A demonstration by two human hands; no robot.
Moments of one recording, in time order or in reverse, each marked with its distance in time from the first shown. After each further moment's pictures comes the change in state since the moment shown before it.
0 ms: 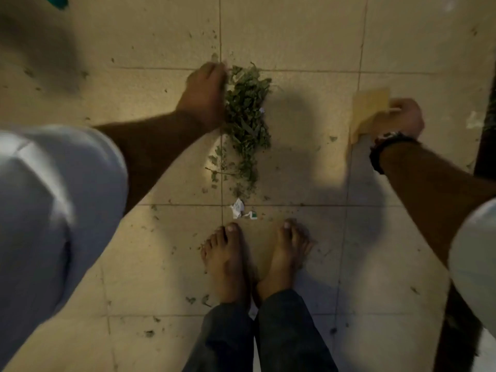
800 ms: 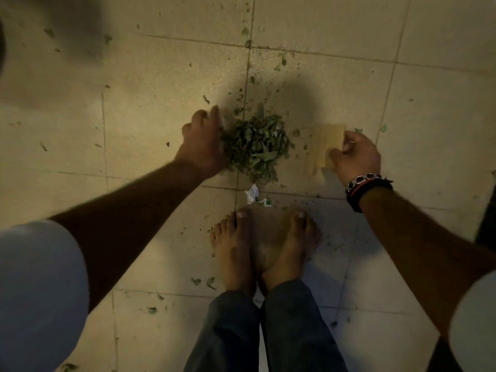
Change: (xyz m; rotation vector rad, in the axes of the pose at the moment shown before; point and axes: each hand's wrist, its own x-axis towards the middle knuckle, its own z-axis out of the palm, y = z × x) left_hand -0.124 -0.024 0.015 -0.140 -0.200 -0.288; right_hand -0.085 0.037 0.049 -0.168 -0.335 -0.251
